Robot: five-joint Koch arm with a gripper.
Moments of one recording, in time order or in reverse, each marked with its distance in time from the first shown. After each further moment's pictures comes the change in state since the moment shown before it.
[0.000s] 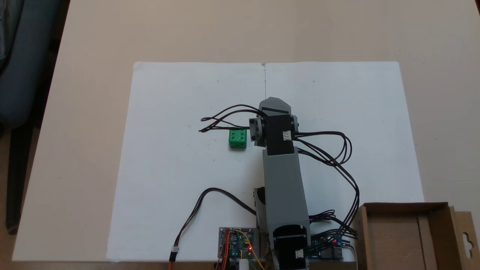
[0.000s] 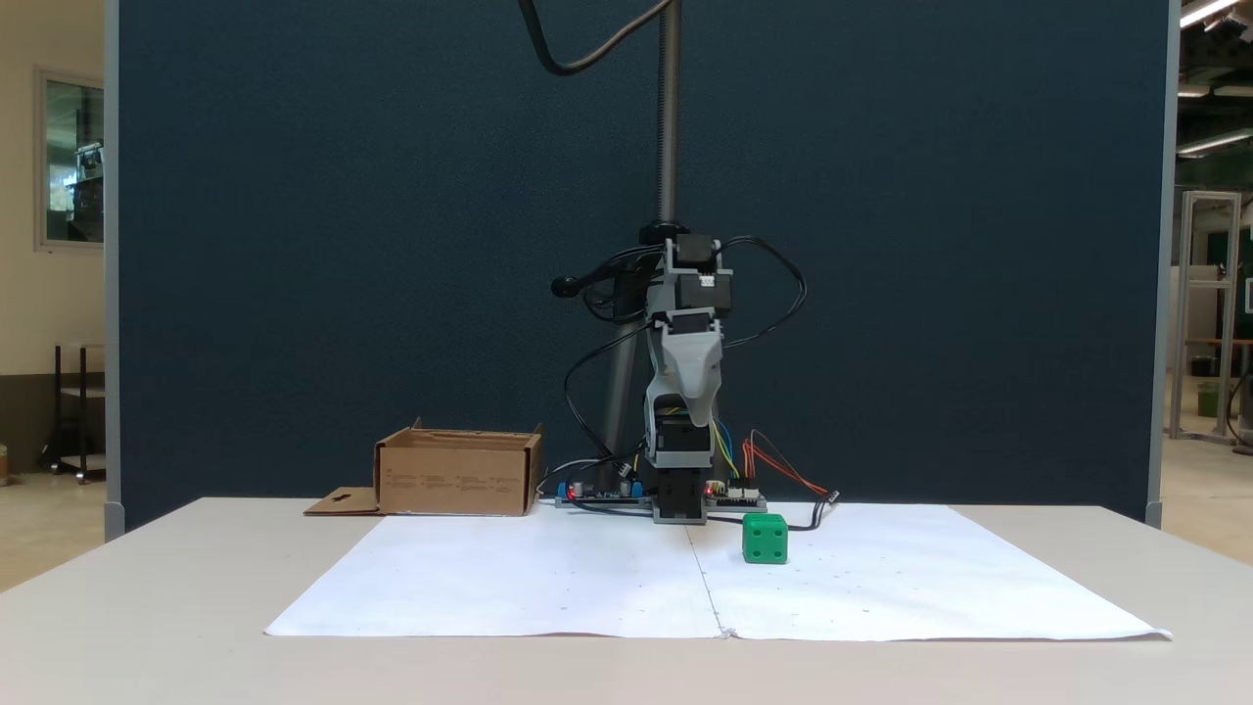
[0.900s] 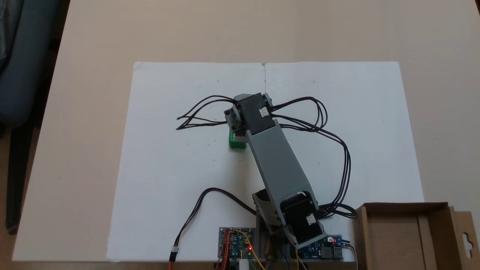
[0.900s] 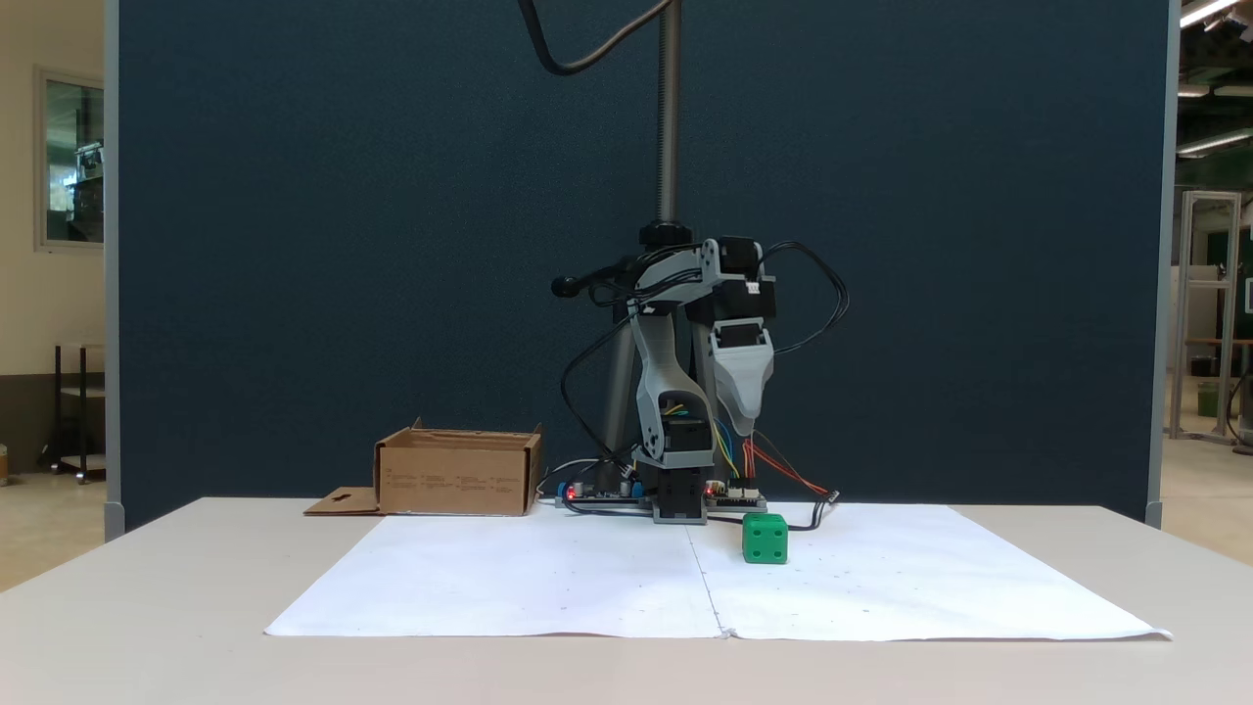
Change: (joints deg) arm -16.8 -12.2 -5.1 0.0 10.2
